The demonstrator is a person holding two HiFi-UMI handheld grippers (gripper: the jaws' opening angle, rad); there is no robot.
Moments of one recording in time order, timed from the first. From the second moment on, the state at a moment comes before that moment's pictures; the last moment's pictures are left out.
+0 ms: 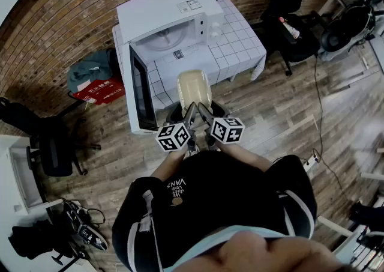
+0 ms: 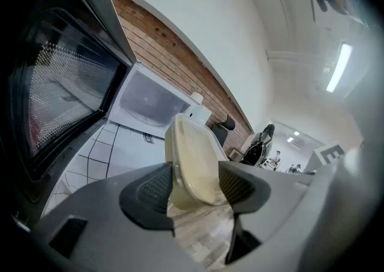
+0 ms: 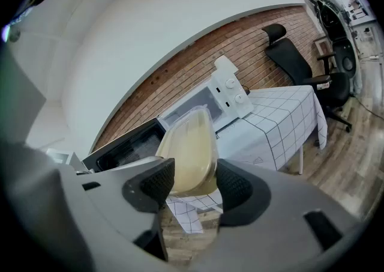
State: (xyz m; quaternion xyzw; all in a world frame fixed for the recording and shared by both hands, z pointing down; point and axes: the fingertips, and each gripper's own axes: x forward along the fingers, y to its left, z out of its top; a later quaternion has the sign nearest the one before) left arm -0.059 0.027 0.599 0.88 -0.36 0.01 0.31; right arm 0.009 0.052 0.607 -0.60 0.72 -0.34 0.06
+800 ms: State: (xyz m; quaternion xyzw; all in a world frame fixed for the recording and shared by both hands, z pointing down) left arm -0.039 0.020 0.602 0.87 -0.39 0.00 0.31; right arm 0.034 0.037 0.606 -0.58 0.74 -0.35 0.07
